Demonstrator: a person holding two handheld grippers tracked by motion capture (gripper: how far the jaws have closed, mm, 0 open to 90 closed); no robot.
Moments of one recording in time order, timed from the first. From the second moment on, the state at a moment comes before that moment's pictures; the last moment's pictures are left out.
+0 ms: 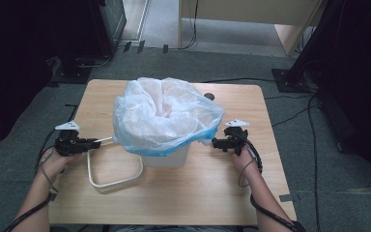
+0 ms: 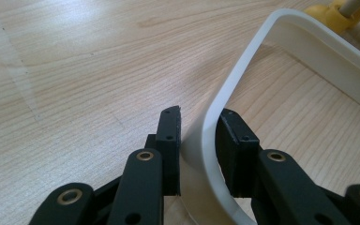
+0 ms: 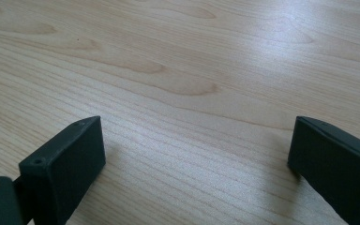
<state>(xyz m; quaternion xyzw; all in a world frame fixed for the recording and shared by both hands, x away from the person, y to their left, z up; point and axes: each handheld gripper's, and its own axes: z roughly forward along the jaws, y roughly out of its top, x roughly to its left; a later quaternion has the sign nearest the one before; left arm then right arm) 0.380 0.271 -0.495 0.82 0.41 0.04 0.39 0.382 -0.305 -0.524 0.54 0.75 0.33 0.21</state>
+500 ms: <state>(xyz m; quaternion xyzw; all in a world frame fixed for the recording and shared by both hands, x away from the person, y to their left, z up) 0.380 0.267 -0.495 0.82 0.41 0.04 0.39 0.383 -0.305 -0.524 0.54 0.75 0.33 0.21</state>
